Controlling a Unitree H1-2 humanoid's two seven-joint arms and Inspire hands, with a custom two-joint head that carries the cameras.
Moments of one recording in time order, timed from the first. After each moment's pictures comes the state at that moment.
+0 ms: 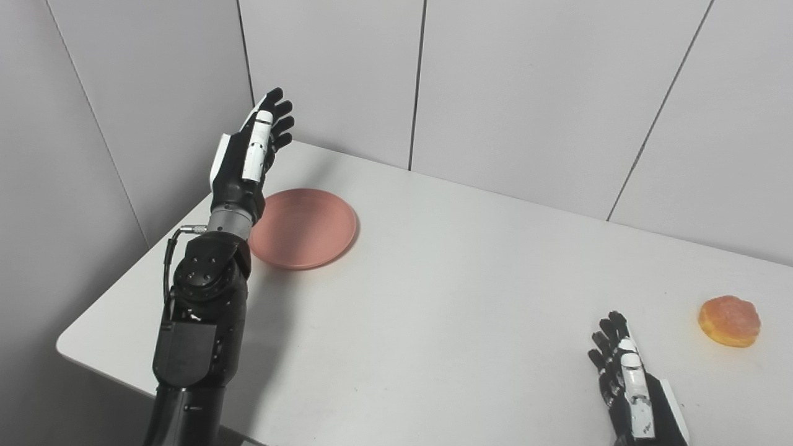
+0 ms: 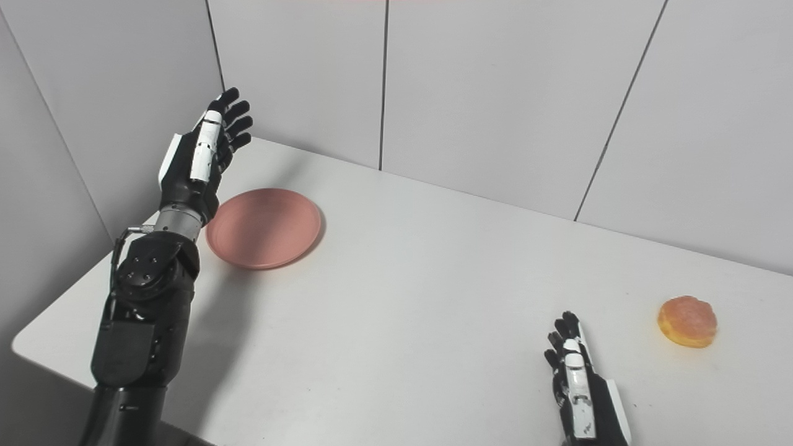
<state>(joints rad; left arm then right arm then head) -0.35 0.27 0.40 -0.17 -0.16 0.31 0.04 -0.06 -0.01 0.10 -0.10 0.10 0.14 0.16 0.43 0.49</state>
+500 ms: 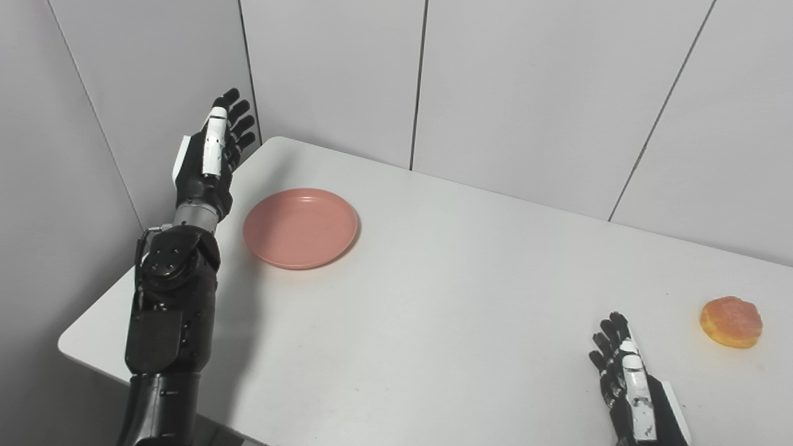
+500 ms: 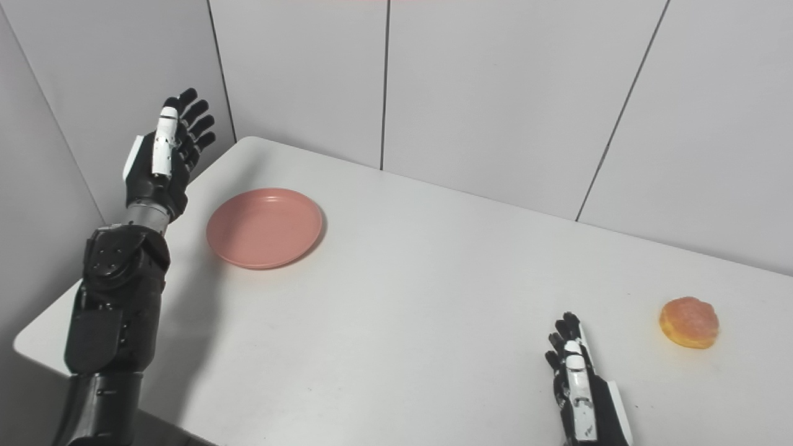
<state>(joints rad) -0.35 0.34 0.48 -0.06 -0.29 0.29 0.03 -0.05 -0.01 0.09 -0.11 0.11 0.14 0.17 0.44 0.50</state>
